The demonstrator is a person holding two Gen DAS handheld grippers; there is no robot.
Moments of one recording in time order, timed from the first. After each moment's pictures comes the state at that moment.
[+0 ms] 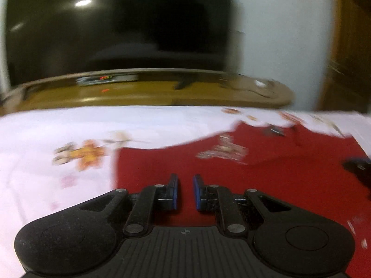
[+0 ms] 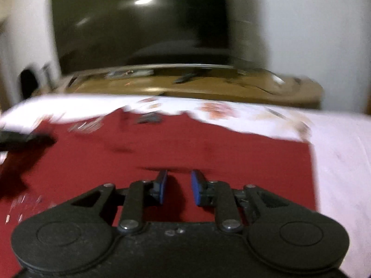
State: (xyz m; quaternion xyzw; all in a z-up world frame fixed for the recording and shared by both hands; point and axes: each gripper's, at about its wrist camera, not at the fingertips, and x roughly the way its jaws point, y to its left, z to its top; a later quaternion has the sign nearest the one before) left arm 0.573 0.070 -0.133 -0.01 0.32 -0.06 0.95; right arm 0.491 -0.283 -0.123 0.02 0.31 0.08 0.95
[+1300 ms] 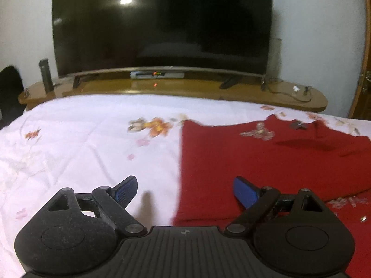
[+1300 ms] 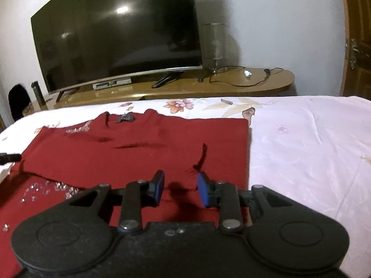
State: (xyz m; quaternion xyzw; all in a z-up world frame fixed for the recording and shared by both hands) left arm 0.497 0.081 -0.111 0.00 0.31 0.02 0.95; right arm 0.430 -0.327 -0.103 0.03 0.31 0.07 0.95
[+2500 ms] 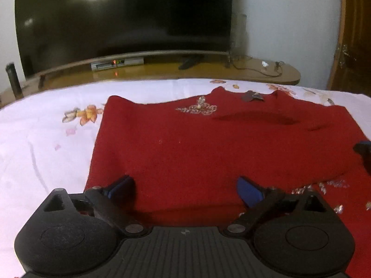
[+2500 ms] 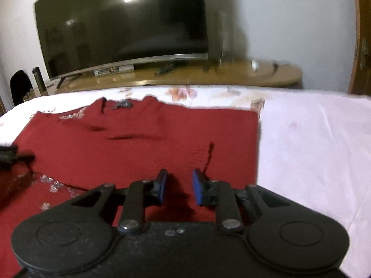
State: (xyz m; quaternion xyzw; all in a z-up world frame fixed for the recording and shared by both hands) left arm 0.511 0.015 -0.133 0.01 0.35 -0.04 0.93; right arm 0.453 -0.323 -0.121 0.01 0.32 0.08 0.94
